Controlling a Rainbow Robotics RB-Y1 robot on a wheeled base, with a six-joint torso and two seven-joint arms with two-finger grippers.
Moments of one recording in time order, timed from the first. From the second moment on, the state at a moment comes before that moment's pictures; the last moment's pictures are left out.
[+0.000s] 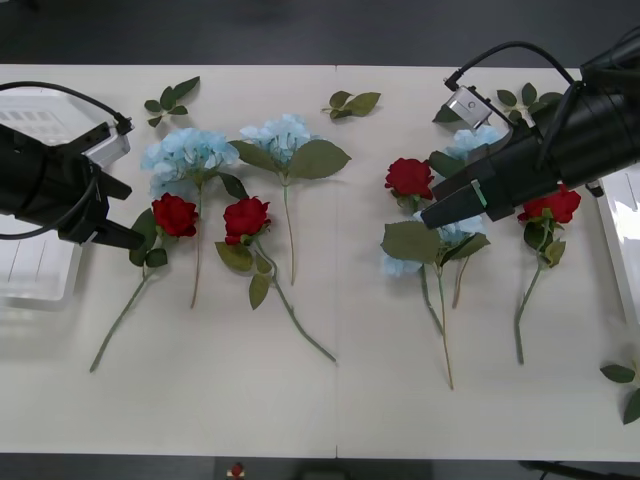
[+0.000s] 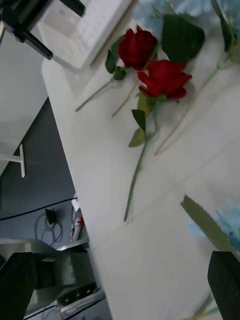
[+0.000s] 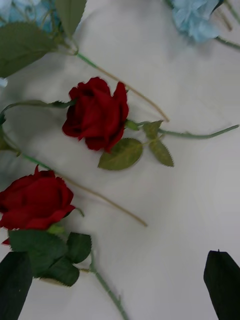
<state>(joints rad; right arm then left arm) -0.86 -1.08 0.71 -1.50 -2.11 1.22 2.10 -0.50 1.04 -0.24 -1.55 1.58 1.33 -2.39</state>
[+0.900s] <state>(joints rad) -0.93 -1.16 0.66 -1.39 -1.40 1.52 1.22 -0.50 1.04 -0.48 -1.55 1.25 1.27 -1.87</state>
